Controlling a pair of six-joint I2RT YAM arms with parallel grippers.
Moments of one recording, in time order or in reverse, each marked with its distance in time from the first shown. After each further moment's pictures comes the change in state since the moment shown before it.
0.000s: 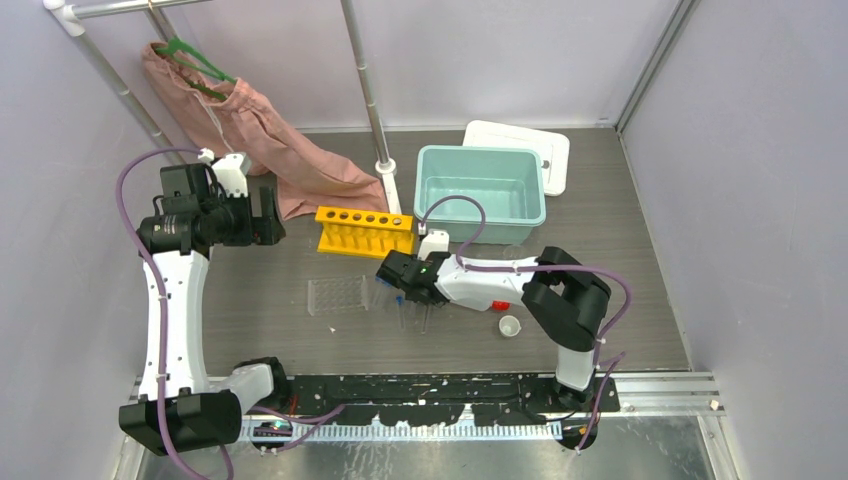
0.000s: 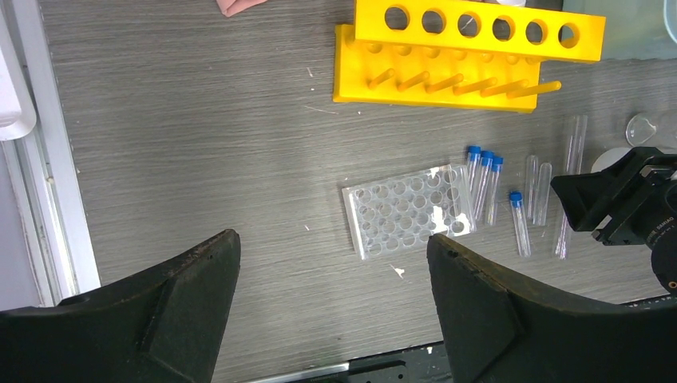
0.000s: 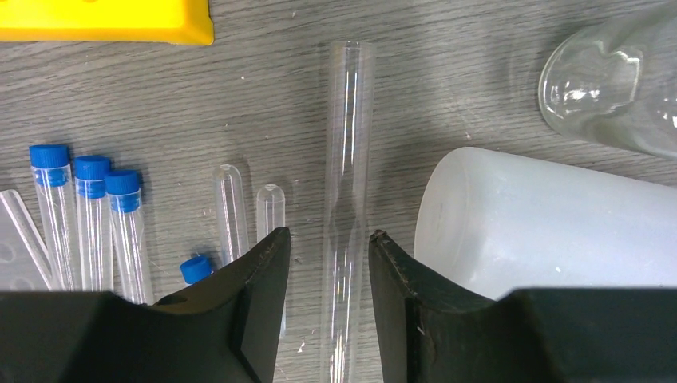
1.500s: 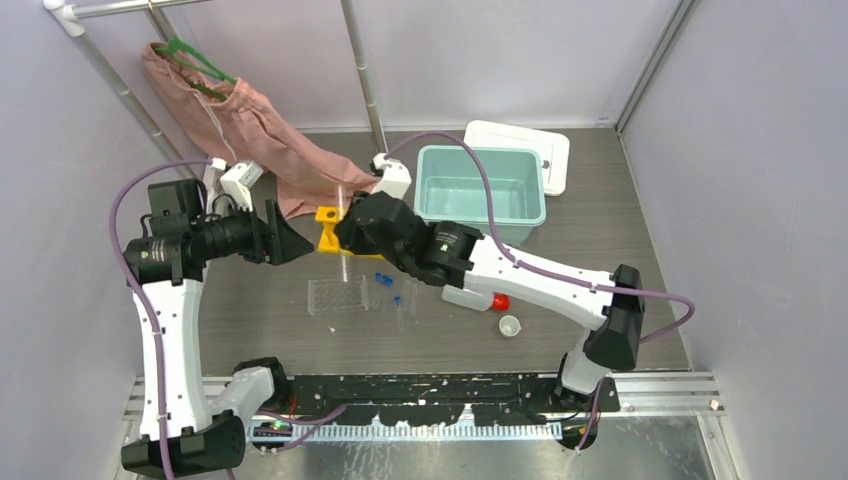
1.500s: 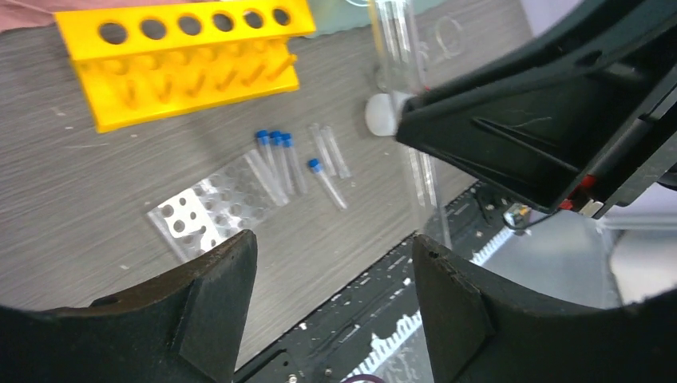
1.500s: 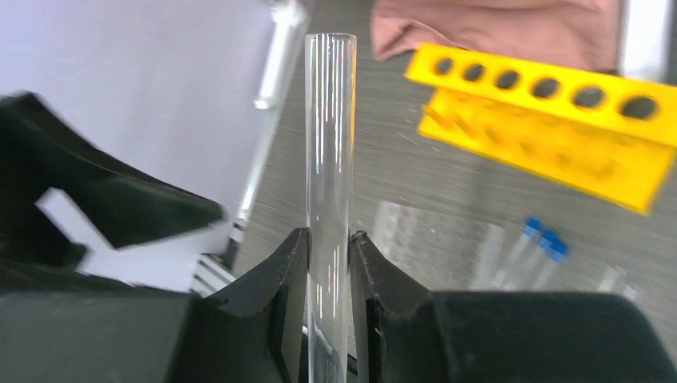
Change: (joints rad) left arm 0.000 -0.110 0.040 -0.134 0.507 -0.010; right arm 0.109 -0.213 0.407 0.188 -0.103 -0.241
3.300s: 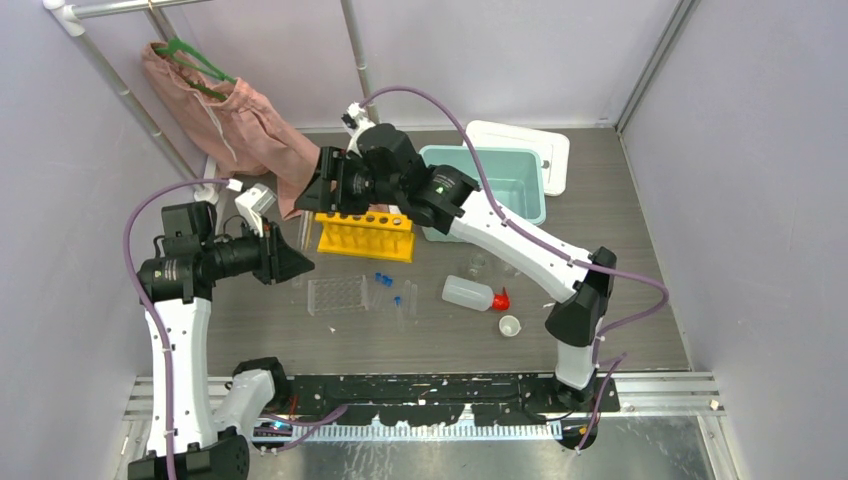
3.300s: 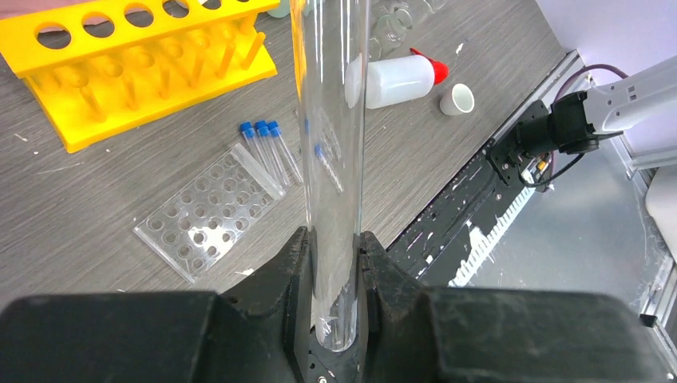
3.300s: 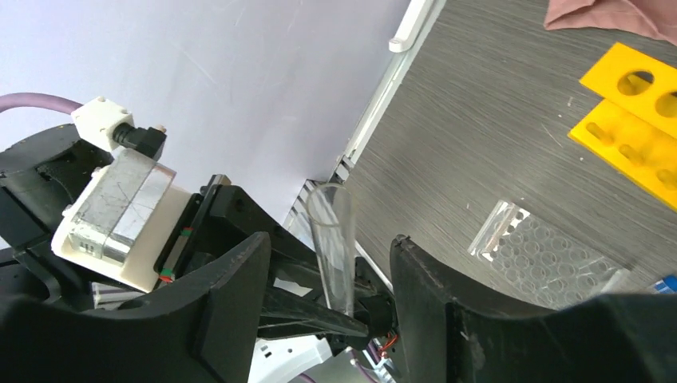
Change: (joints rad) left arm 0.001 -0.109 -0.185 0.037 0.130 0.161; right arm -0.175 0.211 0.404 -0.063 -0.603 -0.051
